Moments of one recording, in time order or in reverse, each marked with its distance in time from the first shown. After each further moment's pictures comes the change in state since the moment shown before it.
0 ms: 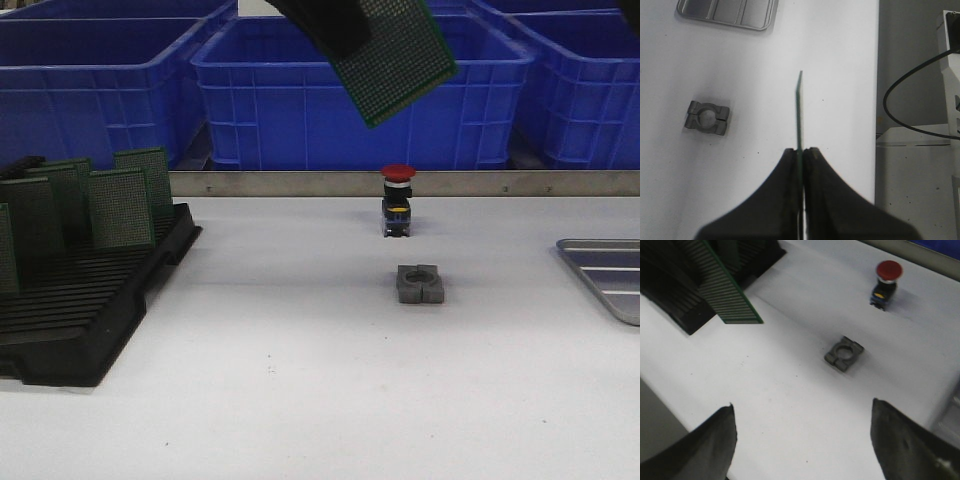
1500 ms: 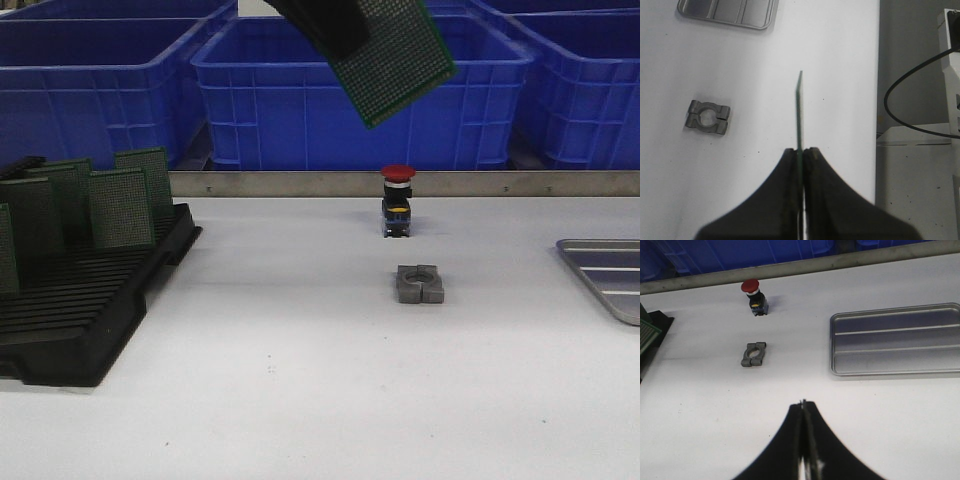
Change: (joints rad) left arm 0.000 0.000 0.000 0.002 0.000 0.002; right arm 0.000 -0.600 0.165 -0.609 -0.001 1.060
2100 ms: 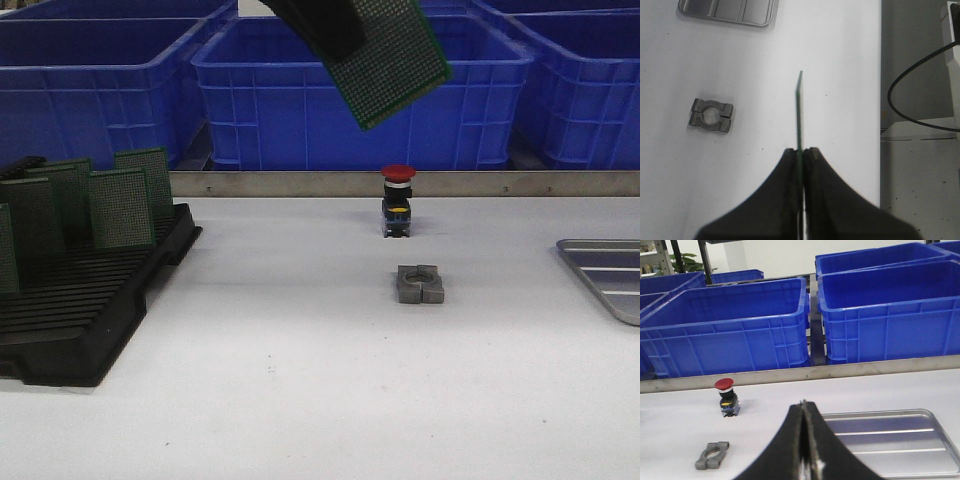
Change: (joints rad) left arm 0.000 0.000 0.000 0.015 0.000 0.018; right arm 0.000 -0.409 0.500 -0.092 -0.617 -0.005
